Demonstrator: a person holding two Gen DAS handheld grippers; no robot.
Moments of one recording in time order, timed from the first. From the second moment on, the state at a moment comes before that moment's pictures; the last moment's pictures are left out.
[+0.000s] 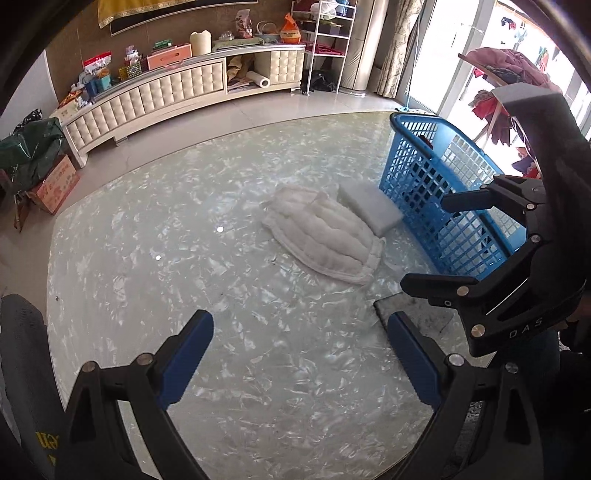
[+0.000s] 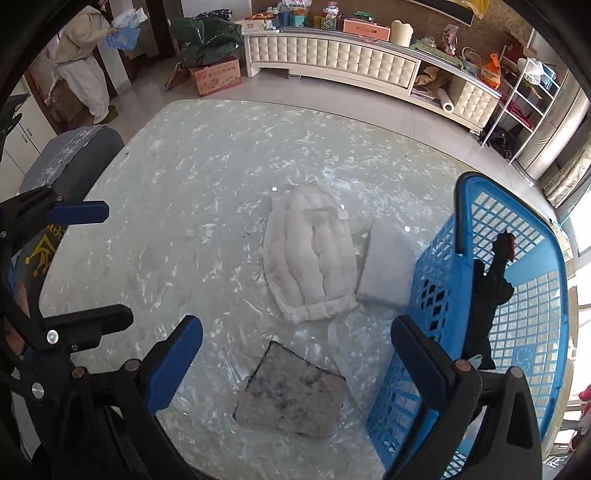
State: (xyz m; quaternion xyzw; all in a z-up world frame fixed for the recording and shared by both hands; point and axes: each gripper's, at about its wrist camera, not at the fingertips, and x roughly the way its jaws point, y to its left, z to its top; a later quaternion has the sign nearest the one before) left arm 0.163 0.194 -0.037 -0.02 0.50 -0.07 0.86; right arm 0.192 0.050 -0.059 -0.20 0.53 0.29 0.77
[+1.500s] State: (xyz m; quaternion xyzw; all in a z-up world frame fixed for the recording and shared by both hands) left arm 0.202 0.247 -0.109 -0.05 0.53 -0.06 0.85; right arm 0.256 0.081 -0.157 -0.21 0.58 0.23 0.75
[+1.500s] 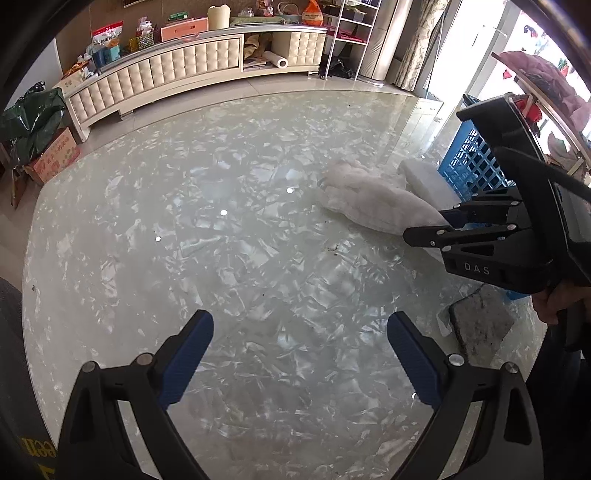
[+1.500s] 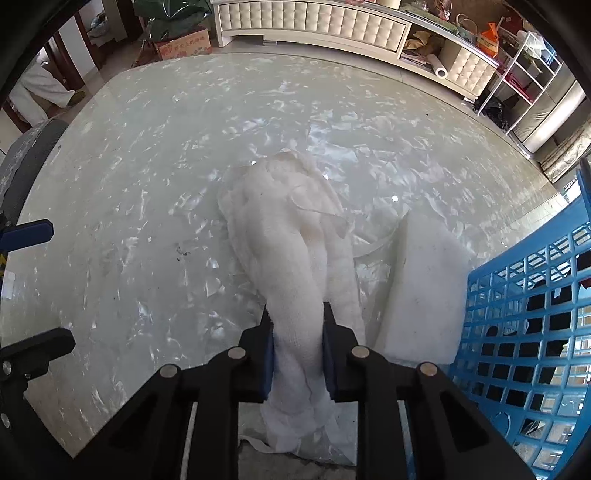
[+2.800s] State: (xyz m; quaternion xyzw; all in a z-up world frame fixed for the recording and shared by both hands) left arm 0.131 0.148 0.028 0.02 0.45 -0.08 0.89; right arm 0.140 -0.005 0.002 -0.16 0.50 0.29 0.80
